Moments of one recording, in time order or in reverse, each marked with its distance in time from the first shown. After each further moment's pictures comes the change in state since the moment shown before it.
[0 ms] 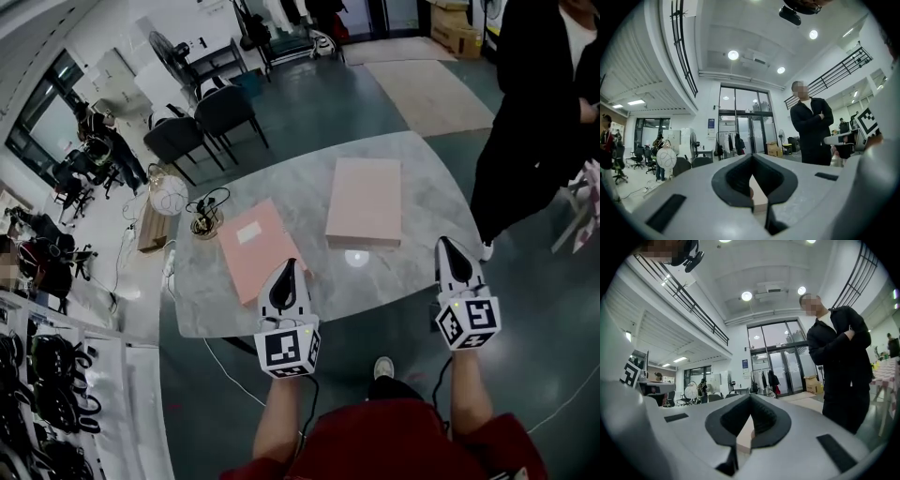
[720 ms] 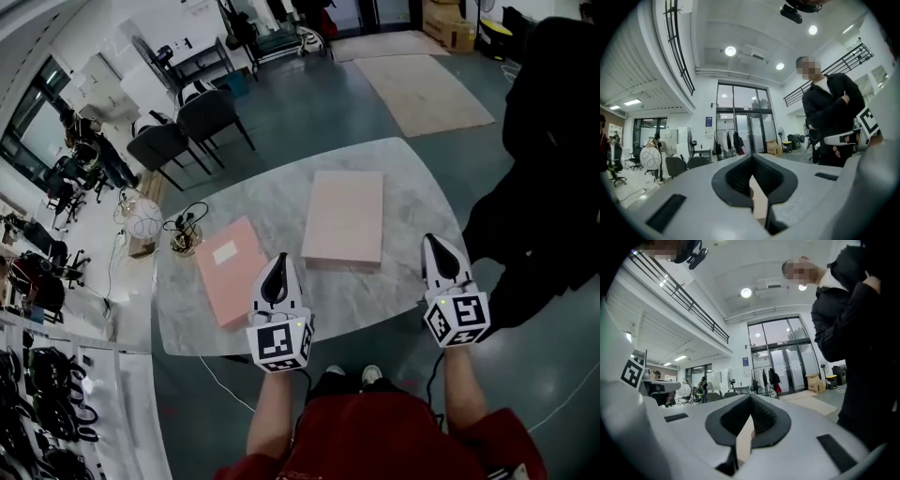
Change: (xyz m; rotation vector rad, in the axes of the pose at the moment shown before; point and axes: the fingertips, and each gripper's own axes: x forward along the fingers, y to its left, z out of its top) left arm 0.103 -0.040 0.000 0.017 0.027 -0.004; right arm 0.067 -0.072 0.001 0.000 0.026 0.029
